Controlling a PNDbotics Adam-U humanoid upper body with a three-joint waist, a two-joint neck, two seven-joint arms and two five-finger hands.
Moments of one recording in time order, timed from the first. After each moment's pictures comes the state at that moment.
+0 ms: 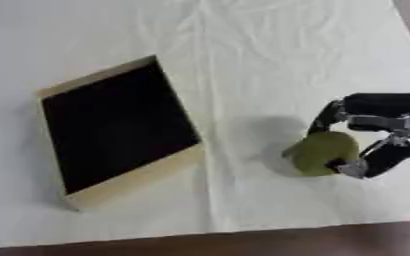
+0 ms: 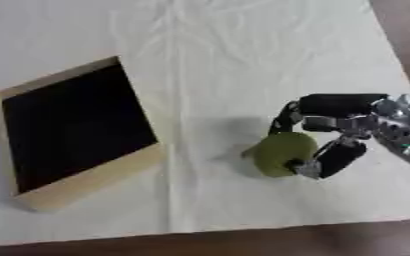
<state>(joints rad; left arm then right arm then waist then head) -0.33 0.43 0.13 -1.99 -0.15 -0.08 0.76 -0.24 -1.11 0.26 -1.98 0.28 -0.01 0.57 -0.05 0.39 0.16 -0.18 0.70</state>
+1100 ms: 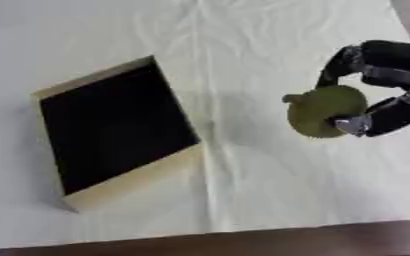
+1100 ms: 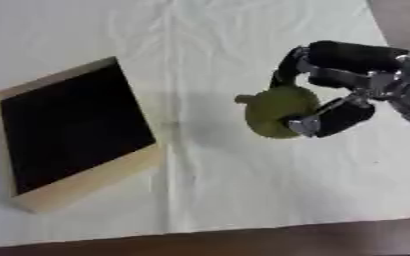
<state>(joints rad) -0.33 0.43 0.13 -1.99 -0.15 -0.08 0.76 -0.43 -1.13 0.20 -1.98 0.26 -0.14 0.38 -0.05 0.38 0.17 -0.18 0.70</state>
